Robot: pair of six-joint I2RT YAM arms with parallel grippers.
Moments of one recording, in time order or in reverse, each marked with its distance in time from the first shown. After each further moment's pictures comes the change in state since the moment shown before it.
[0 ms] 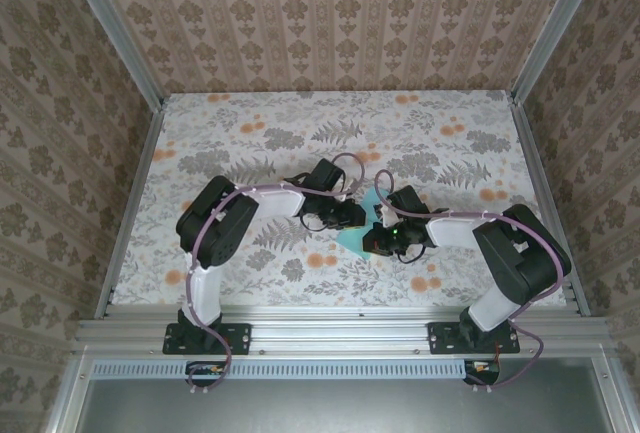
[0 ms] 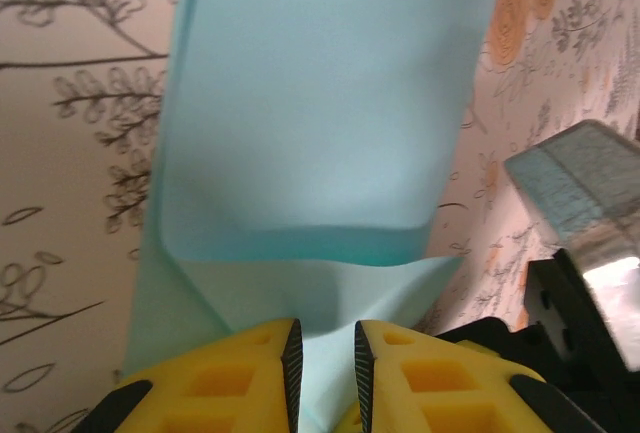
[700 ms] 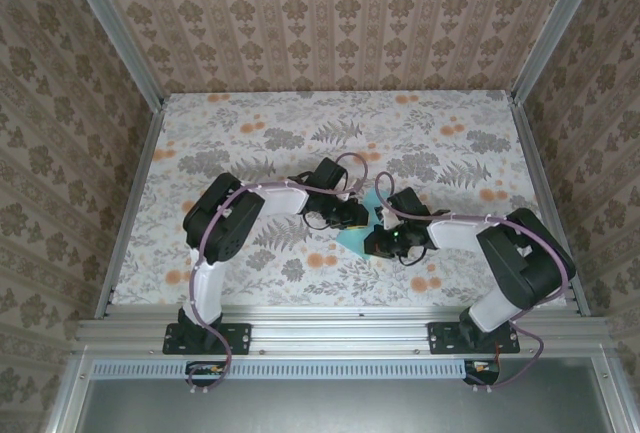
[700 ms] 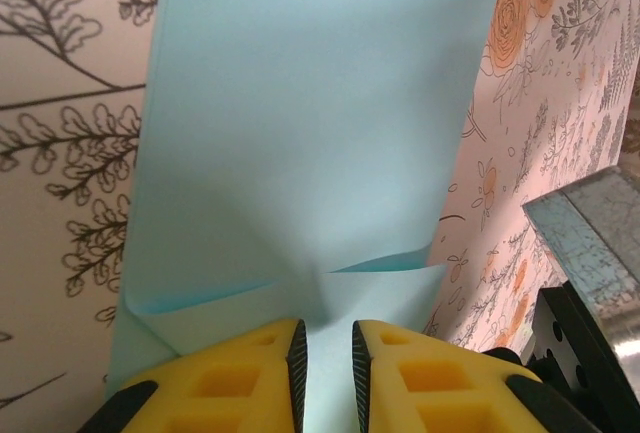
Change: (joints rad) left arm 0.012 0.061 0.048 -0.024 0.031 0.025; right arm 0.013 -0.042 -0.019 -0.038 0.024 -0.003
